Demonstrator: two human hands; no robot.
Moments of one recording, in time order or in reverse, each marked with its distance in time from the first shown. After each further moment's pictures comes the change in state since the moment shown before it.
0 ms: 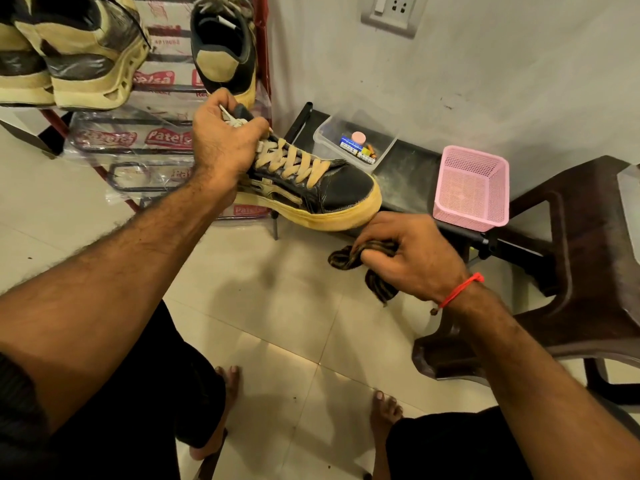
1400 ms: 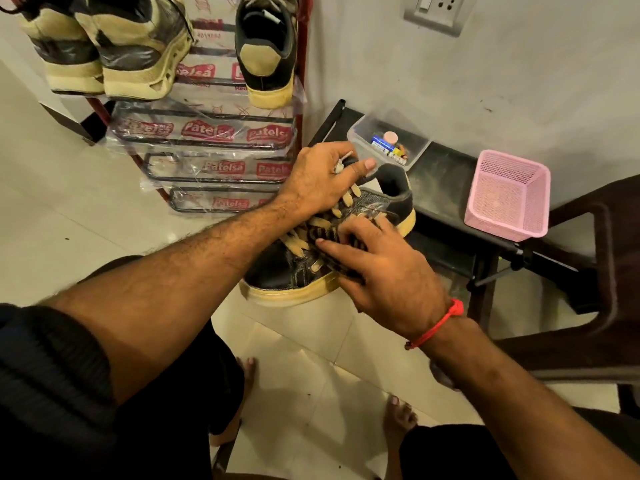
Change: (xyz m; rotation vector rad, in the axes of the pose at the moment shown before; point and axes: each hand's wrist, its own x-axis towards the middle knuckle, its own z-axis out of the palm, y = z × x) left_hand -0.027 -0.025 0.043 0.353 -0.438 0.351; right_hand 0.005 -0.039 0.055 -0.394 0.048 -0.274
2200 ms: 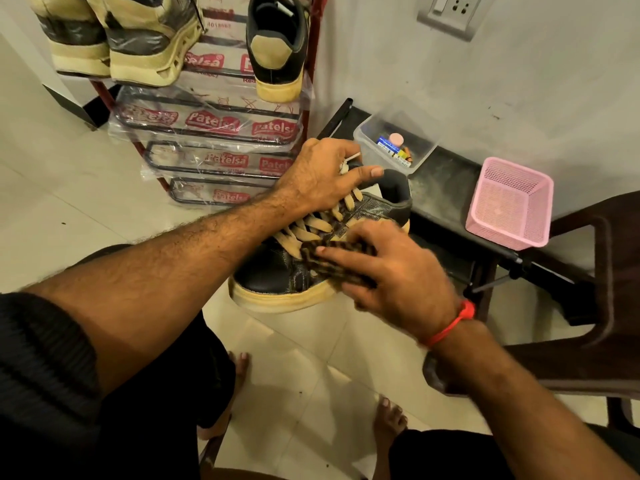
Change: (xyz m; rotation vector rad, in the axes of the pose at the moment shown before) left_hand -0.002 0.006 -0.016 0.116 -0.061 0.032; right_hand -0.002 0.006 -0.009 -0.007 -0.037 -0.076
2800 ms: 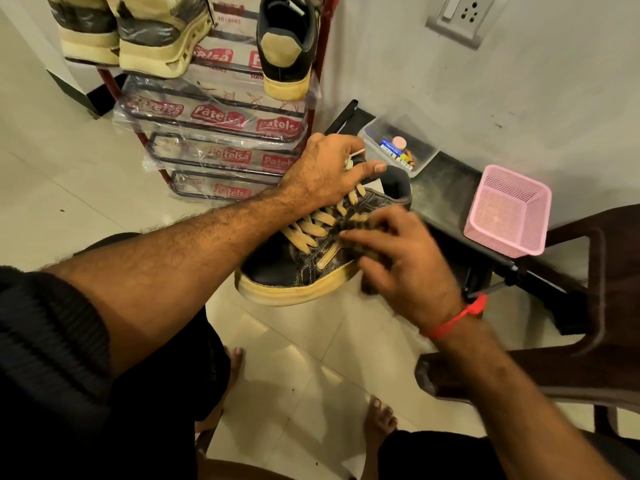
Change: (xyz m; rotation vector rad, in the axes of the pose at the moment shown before) left_hand 0.001 -0.001 0.002 0.033 0.016 -0.031; right_hand 0.005 0.012 -0.001 0.197 0.122 0.166
